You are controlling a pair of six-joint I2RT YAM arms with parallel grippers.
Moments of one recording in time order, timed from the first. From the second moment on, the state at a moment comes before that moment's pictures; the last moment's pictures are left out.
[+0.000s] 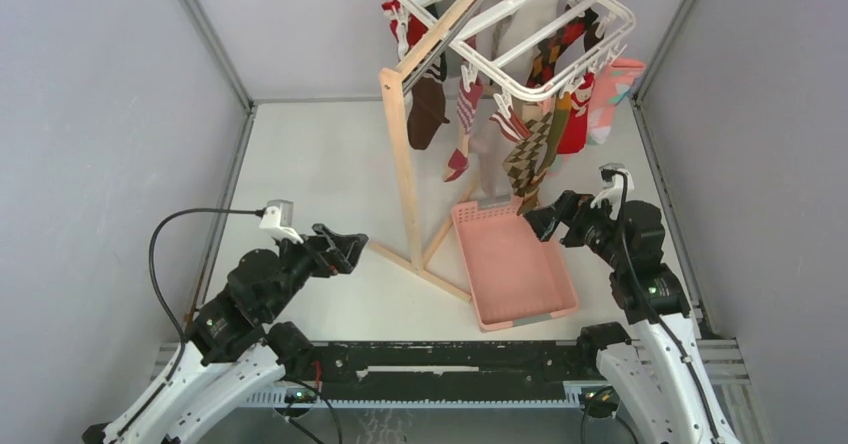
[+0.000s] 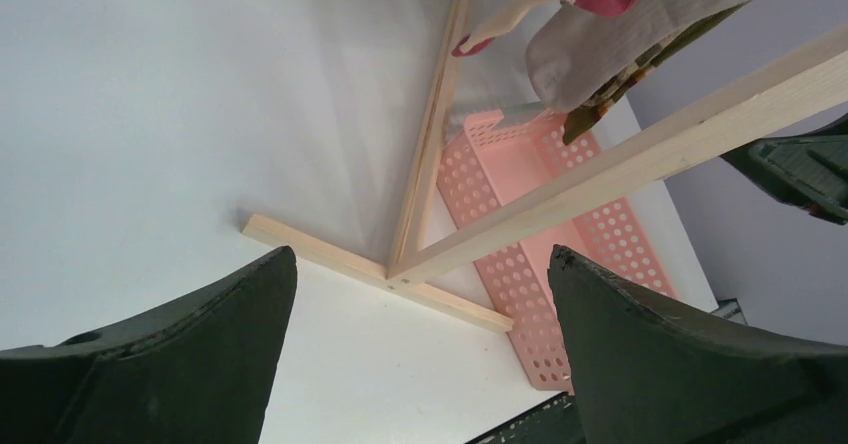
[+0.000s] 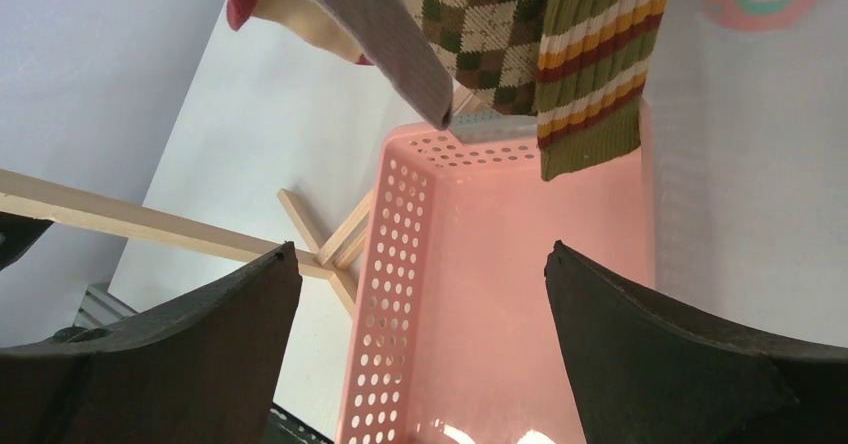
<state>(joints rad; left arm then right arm) -0.75 0.33 0.63 -0.52 -0.28 -0.64 0.15 0.57 0.67 -0.45 -0.34 0.45</state>
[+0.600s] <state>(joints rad) -0.75 0.26 0.63 -0.57 -0.28 -0.66 0.15 0.57 0.68 -0.47 -0.35 0.44</state>
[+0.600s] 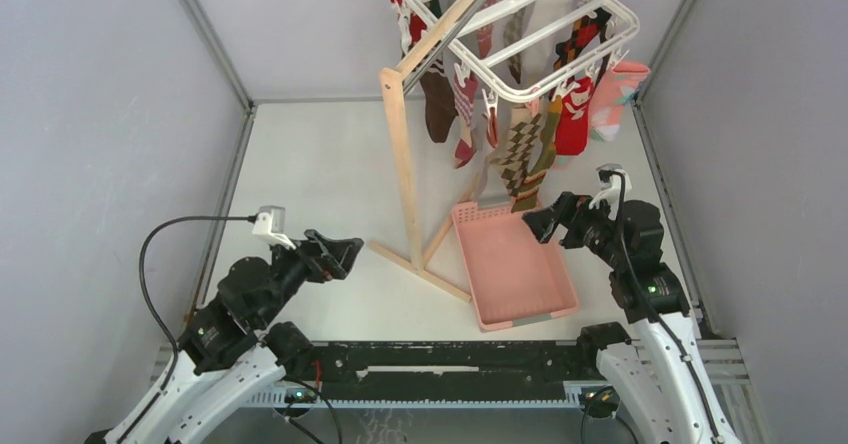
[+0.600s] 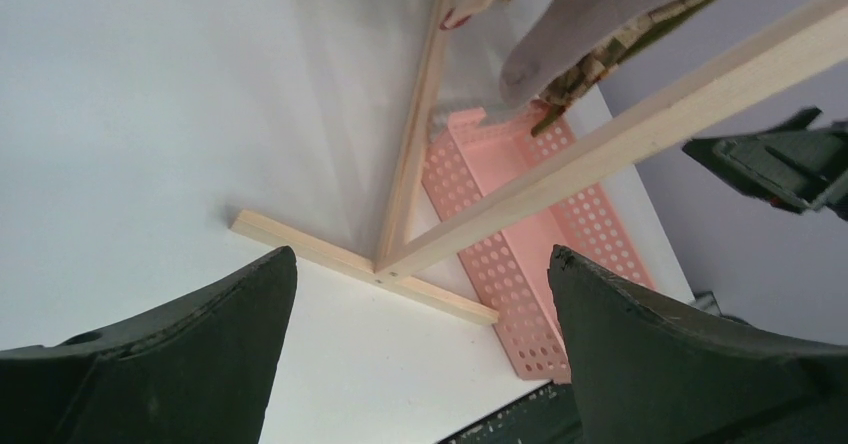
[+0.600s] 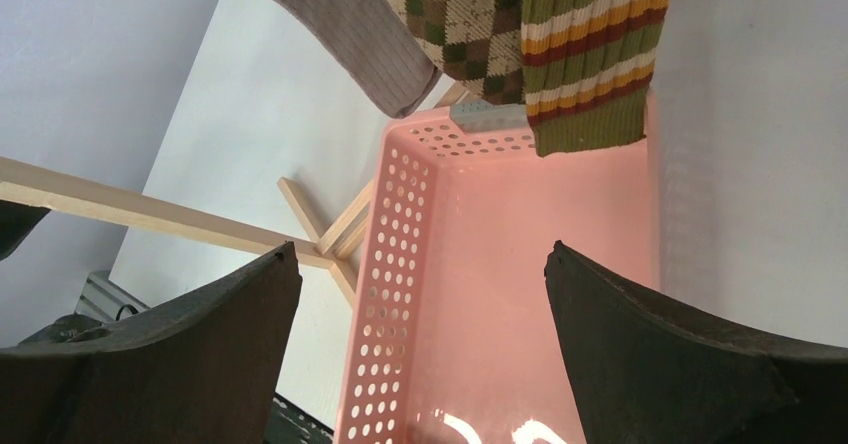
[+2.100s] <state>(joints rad) -0.90 0.73 0.36 0.15 -0.09 -0.69 0.15 0.60 0.68 -0.47 -0.38 0.42</state>
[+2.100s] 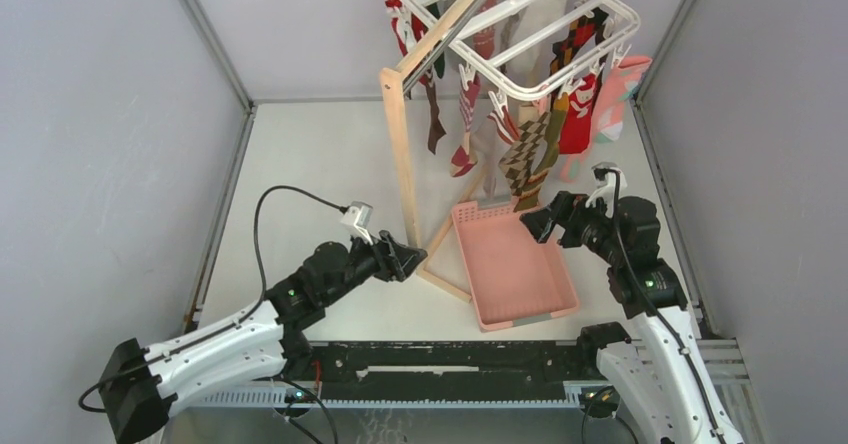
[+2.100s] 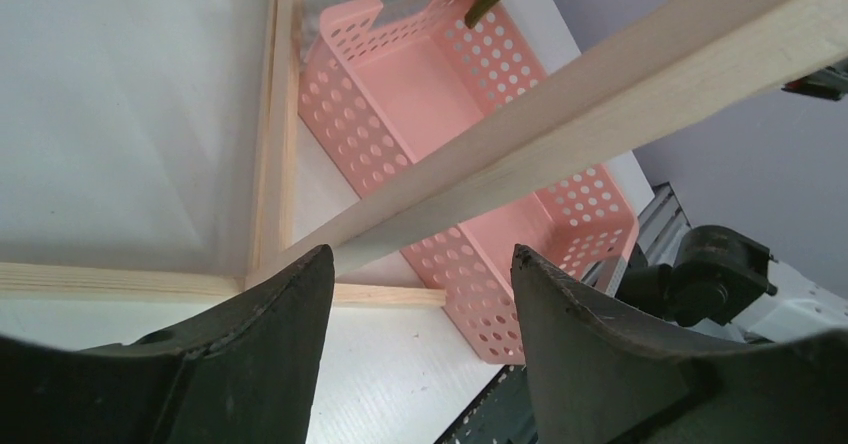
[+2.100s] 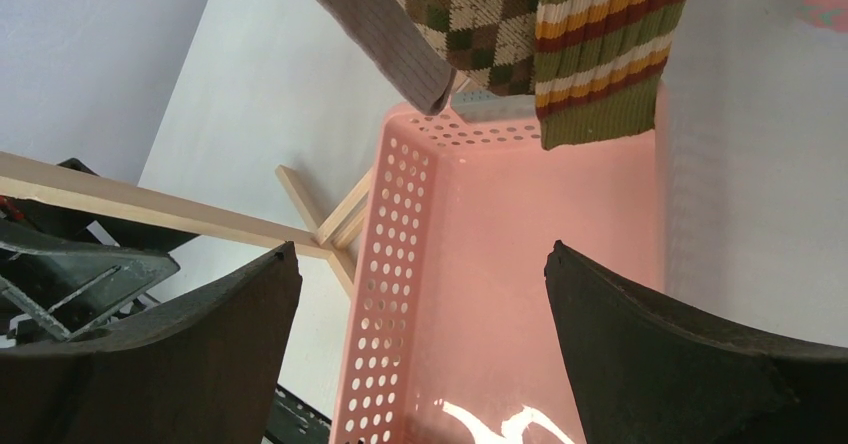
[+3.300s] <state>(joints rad) -0.83 0.91 0.39 0.16 -0.62 -0.68 0.15 0.55 0.70 -0.54 -0.41 0.42</state>
